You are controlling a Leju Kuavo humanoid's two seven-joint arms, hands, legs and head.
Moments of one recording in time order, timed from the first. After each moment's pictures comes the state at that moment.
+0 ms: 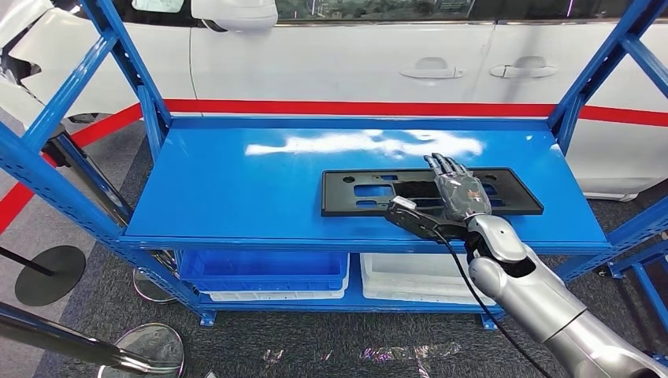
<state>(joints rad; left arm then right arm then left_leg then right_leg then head) -0.04 0.40 -1.14 -1.03 1.47 0.35 0.16 -0.65 -0.40 0.85 -1.09 0.71 -0.09 0.18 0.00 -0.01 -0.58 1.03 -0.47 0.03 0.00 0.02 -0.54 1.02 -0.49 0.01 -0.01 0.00</state>
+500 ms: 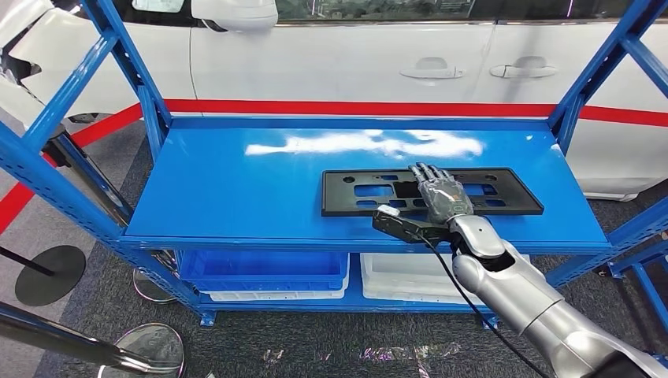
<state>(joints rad) -0.05 0.42 -1.16 -1.03 1.47 0.34 0.16 -0.70 -0.32 0.93 -0.92 0.75 -0.08 0.15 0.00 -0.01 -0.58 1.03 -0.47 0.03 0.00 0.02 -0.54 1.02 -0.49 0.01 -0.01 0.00</state>
